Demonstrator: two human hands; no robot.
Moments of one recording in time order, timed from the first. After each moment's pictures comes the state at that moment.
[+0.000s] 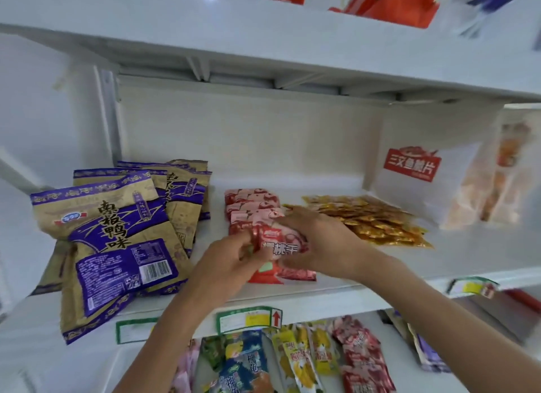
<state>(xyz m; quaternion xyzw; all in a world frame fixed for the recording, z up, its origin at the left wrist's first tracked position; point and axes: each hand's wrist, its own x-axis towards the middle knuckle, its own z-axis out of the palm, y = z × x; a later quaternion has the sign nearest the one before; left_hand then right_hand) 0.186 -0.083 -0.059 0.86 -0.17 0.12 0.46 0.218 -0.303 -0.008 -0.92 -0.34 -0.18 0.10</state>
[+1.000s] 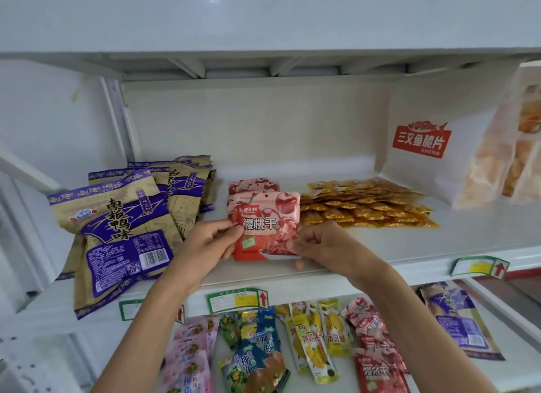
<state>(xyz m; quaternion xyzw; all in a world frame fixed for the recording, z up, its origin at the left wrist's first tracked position) 0.184 -0.078 -0.055 0.81 -0.09 0.11 0.57 0.202 -0.336 -0.050 -0.81 -0.21 0.06 0.55</state>
